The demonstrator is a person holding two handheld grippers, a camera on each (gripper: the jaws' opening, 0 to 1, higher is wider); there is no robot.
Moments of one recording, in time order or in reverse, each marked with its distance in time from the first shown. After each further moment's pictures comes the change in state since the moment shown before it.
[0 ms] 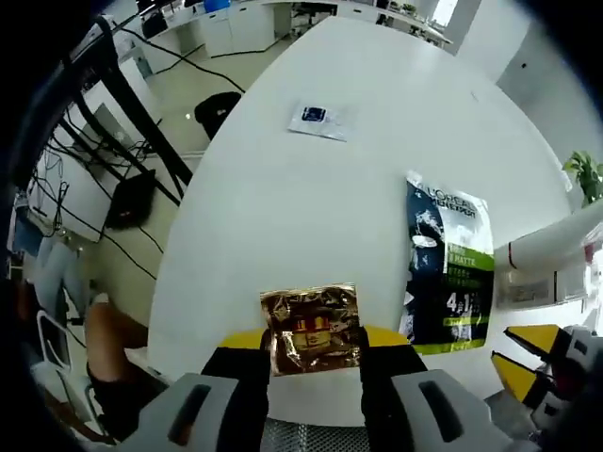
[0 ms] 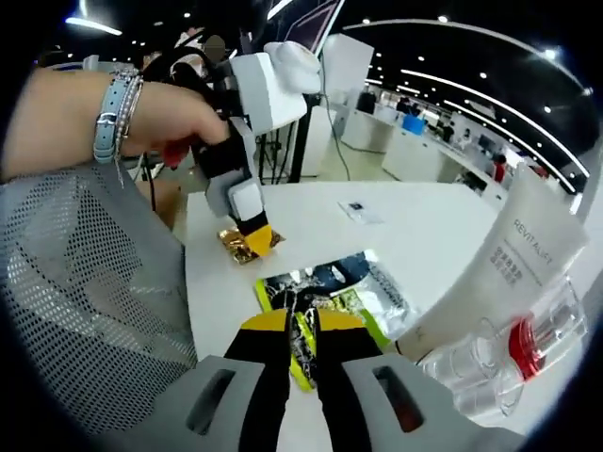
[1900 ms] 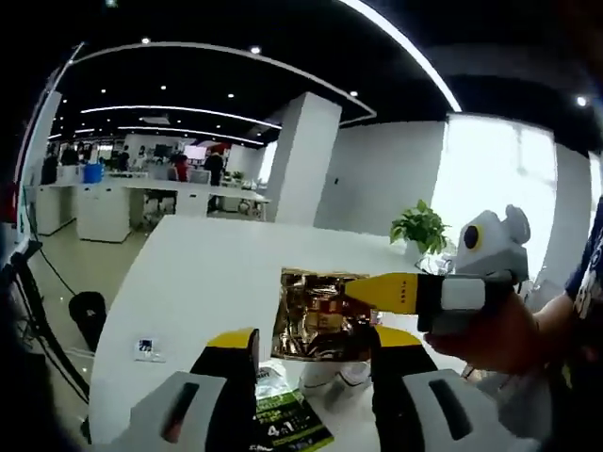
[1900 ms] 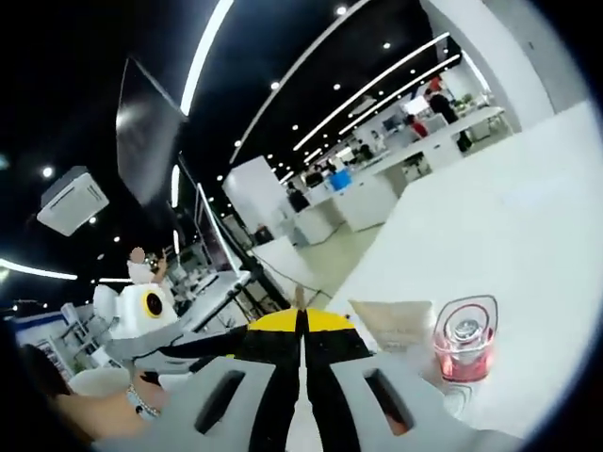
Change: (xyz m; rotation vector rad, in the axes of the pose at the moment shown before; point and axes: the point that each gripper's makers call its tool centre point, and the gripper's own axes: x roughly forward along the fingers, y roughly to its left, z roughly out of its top) left arm -0.140 -0.142 0.044 0.387 -0.704 -0.790; right arm -0.083 -0.078 0.098 0.809 -0.552 -0.031
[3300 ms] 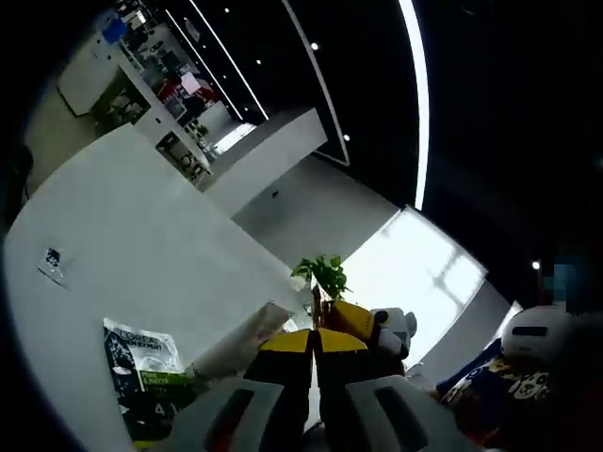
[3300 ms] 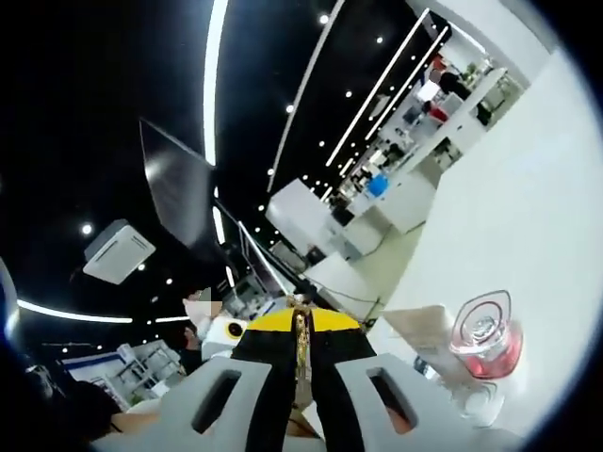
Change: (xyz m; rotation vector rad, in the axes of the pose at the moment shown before) left arm -0.017 -0.032 0.019 -0.429 -0.034 -0.399; right arm -0.015 0.014 0.021 0.170 -0.050 0.254
